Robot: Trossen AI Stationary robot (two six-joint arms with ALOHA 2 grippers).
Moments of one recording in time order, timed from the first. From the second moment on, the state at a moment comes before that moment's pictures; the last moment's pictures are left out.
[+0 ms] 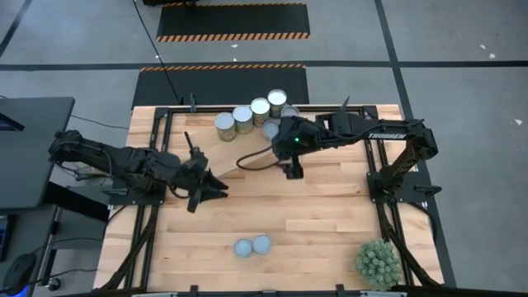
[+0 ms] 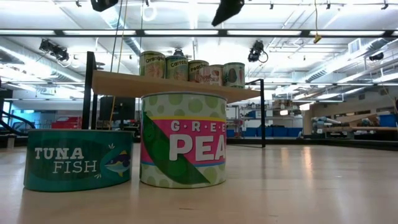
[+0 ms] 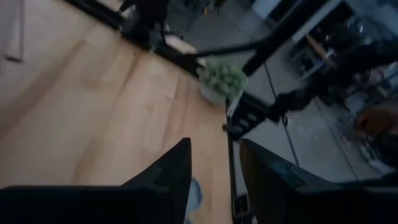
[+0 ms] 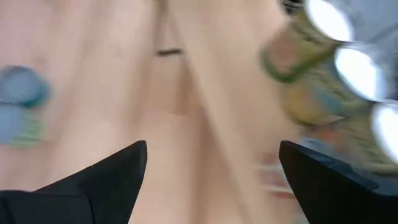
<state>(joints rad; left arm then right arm) -0.28 0.95 0.89 -0.25 -0.09 -0.67 0.00 1.63 1.74 -0.95 0.14 -0.21</state>
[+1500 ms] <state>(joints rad) -0.64 1.52 1.15 -0.20 -0.21 -0.80 0.46 1.63 1.43 -0.80 0.25 0.54</state>
